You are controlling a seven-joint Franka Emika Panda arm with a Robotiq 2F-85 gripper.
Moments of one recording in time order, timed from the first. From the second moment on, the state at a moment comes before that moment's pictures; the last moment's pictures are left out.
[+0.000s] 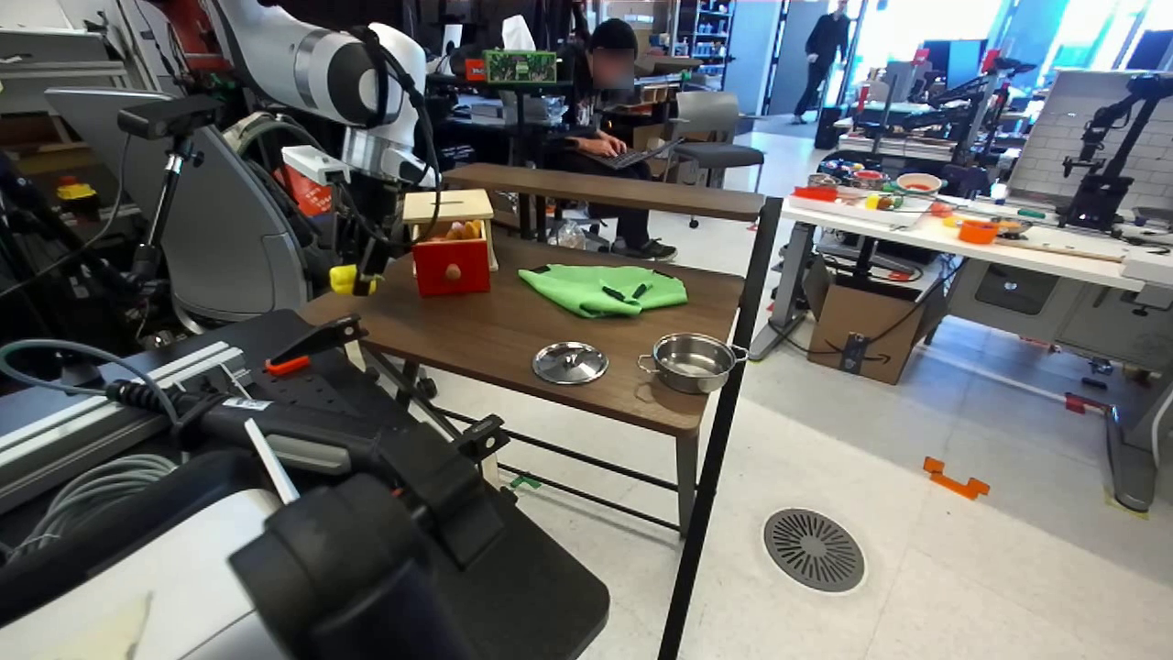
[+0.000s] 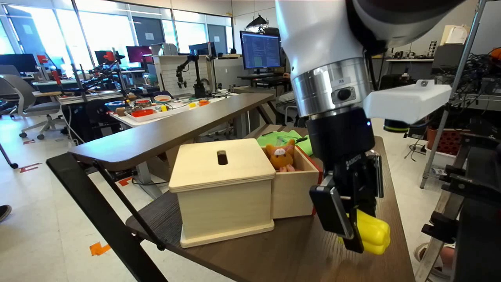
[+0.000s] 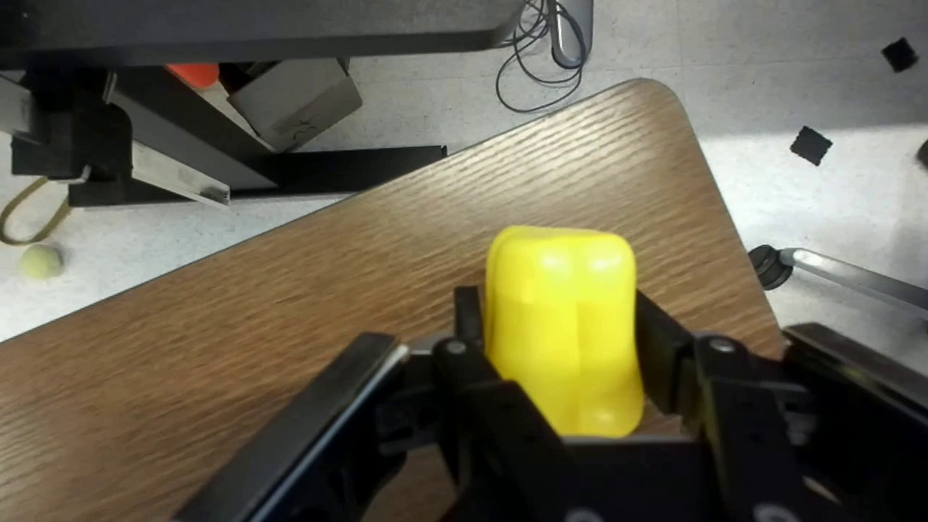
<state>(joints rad) 0.38 0.69 0.19 -1.95 0.12 2.33 0.44</state>
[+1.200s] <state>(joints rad) 0.42 0.69 0.15 -1.84 0.07 2.28 0.45</state>
